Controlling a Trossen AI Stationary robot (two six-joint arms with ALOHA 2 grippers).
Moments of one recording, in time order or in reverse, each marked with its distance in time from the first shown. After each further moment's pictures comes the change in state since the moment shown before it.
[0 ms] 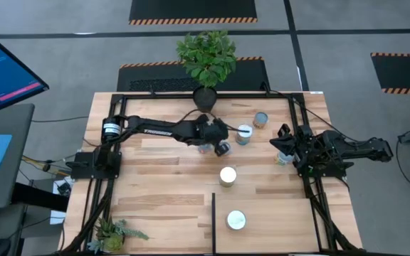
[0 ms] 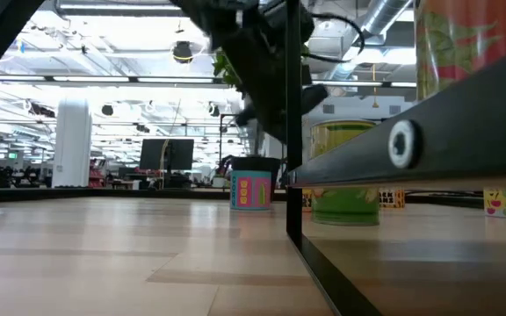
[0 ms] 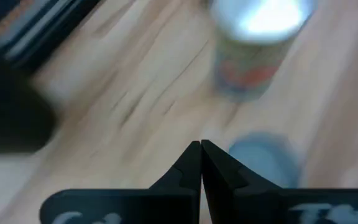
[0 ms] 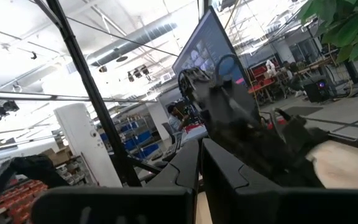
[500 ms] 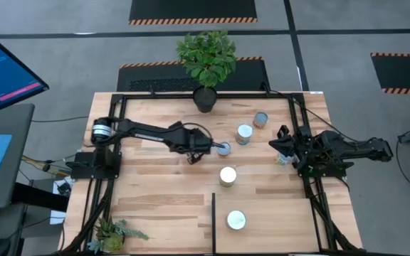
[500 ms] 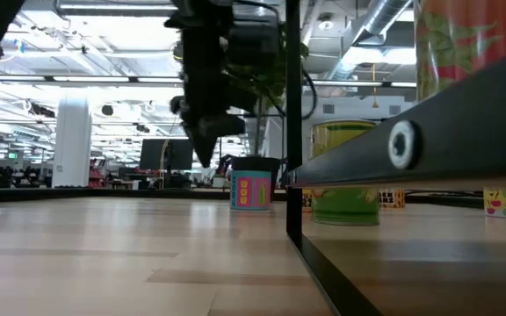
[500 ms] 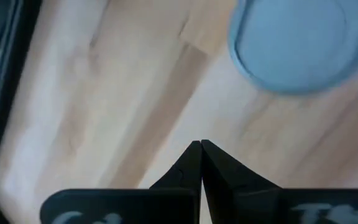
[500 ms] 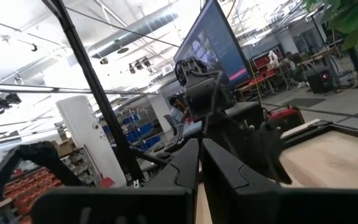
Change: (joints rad) left arm -0.059 -0.110 -0.174 -0.459 -0.077 -0.174; right arm 0.000 0.000 0.000 -0.031 -0.021 0.014
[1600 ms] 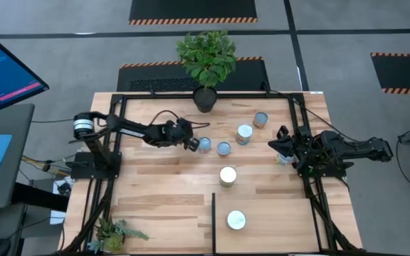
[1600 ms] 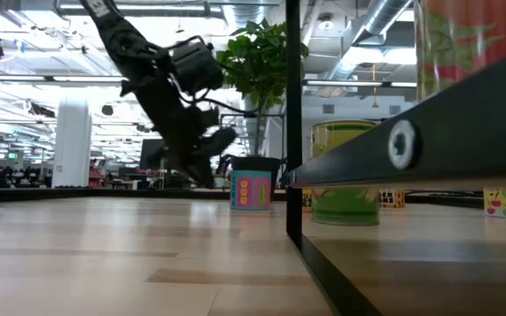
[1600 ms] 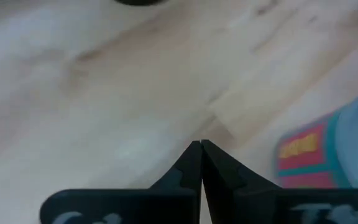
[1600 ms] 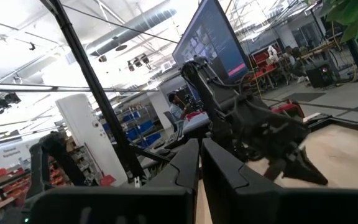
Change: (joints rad) left arm 0.176 -0.181 -0.579 0.975 0.103 -0.107; right arm 0.000 0.000 0.000 -0.016 0.000 0.015
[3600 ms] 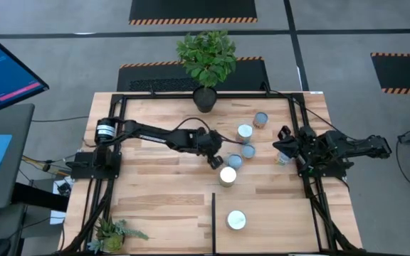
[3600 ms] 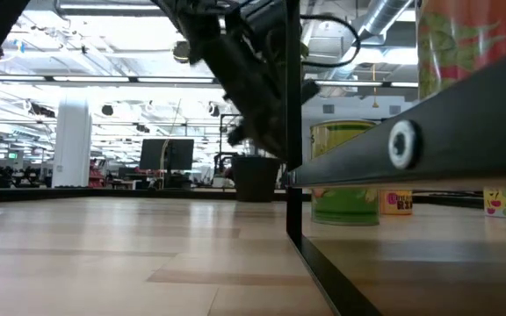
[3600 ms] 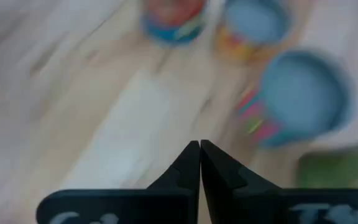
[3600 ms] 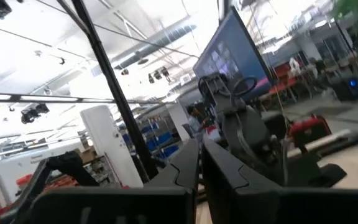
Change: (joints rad) left arm -0.170 0.222 0.543 -0.340 0.167 0.198; right arm 0.058 -0.008 0.007 0.087 -0.001 -0.019
